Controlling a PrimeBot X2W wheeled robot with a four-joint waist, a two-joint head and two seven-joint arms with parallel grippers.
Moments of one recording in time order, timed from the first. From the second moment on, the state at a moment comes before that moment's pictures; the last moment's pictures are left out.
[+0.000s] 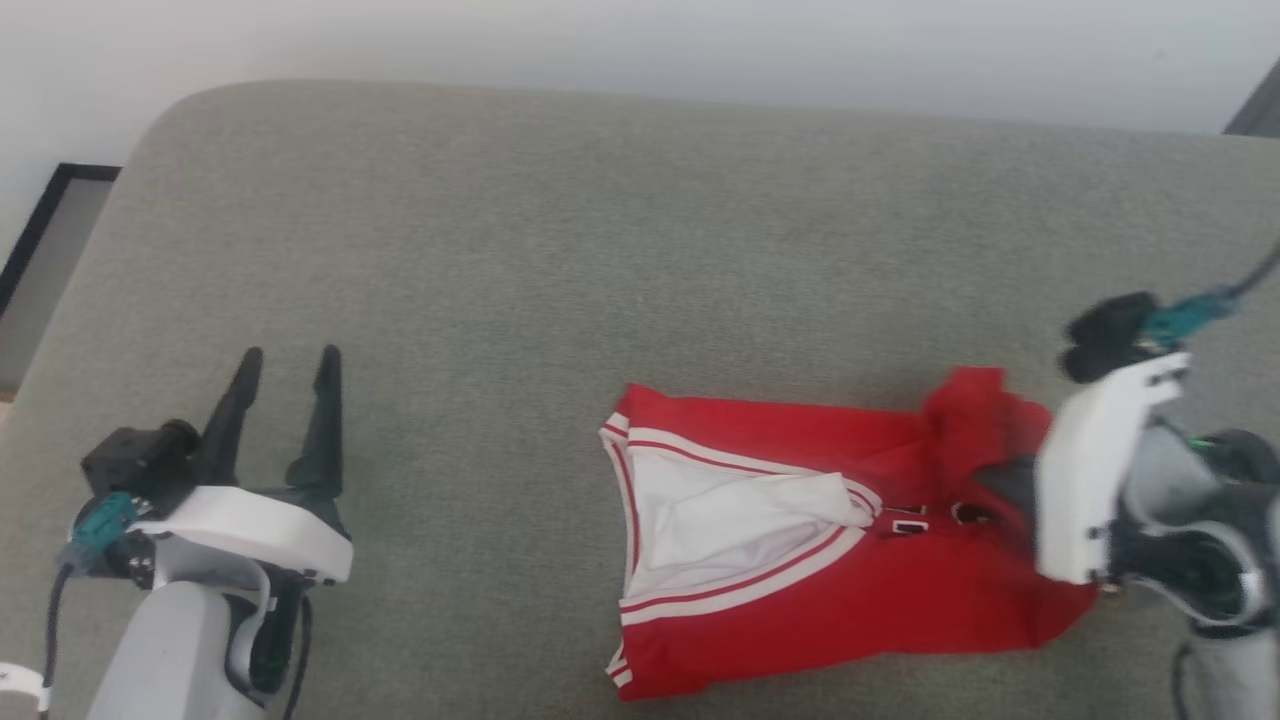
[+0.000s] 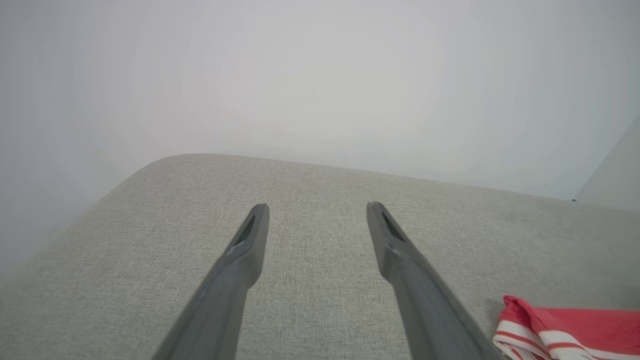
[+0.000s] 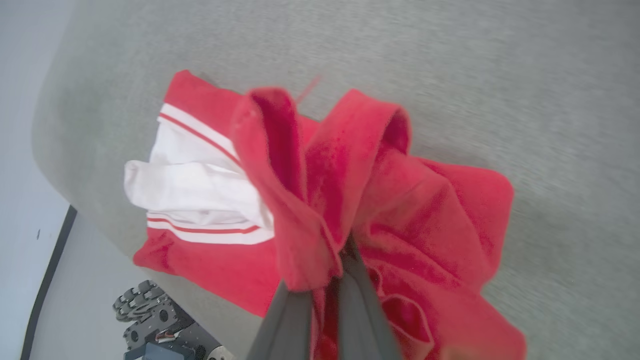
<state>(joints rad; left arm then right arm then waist) -0.29 0.27 -0.04 0.37 -0.45 -0.13 -0.26 -0.29 -0.33 0.06 -0.09 0.69 0.13 1.06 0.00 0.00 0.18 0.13</state>
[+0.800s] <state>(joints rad) -0.35 0.25 -0.13 0.44 -0.51 -0.13 -0.26 -0.47 -0.25 0.47 0.15 0.65 0.13 0.88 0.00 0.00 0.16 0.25</state>
